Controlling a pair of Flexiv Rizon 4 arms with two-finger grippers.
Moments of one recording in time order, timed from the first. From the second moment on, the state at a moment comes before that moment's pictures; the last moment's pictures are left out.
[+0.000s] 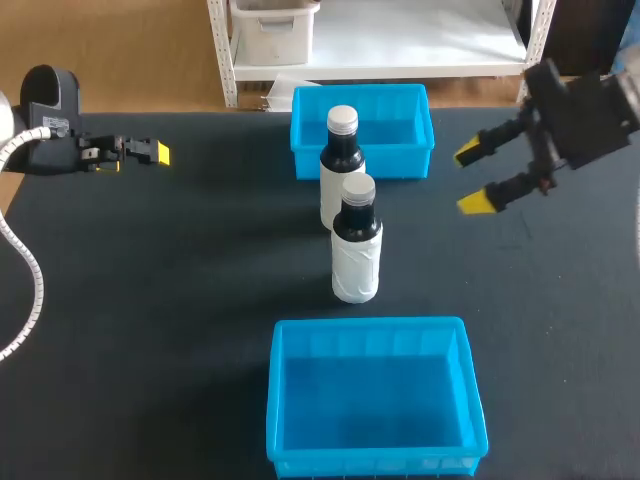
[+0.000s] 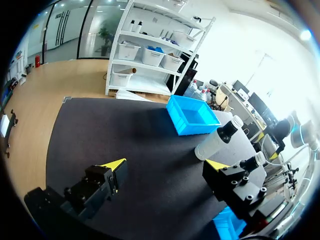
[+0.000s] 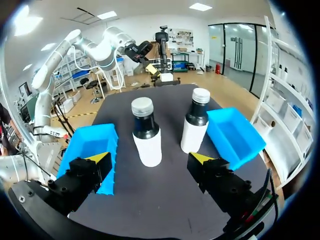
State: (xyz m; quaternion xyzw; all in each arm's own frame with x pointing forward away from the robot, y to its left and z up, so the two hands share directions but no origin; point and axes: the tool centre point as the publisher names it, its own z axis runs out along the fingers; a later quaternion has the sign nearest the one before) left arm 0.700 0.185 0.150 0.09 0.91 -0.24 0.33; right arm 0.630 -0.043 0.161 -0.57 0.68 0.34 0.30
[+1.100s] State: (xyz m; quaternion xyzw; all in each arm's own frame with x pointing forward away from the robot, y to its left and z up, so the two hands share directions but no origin) left arm 0.700 0.185 0.150 0.09 0.91 -0.24 0.33; right arm 0.619 0.058 0.130 -0.59 0.65 0.38 0.29
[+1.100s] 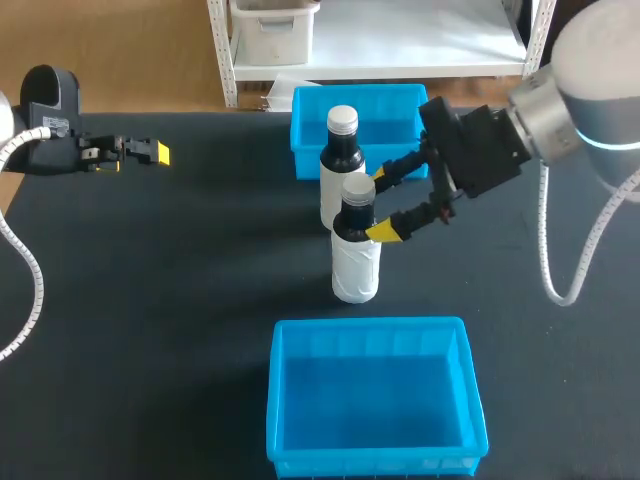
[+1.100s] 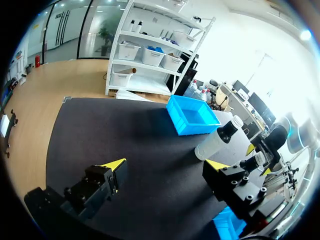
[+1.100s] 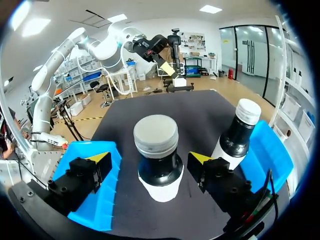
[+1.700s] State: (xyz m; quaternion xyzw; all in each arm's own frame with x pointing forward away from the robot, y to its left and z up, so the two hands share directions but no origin) left arm 0.700 0.185 0.150 0.09 0.91 -0.24 0.33; right arm 0.623 0.078 0.116 -0.59 0.64 0.39 0.29
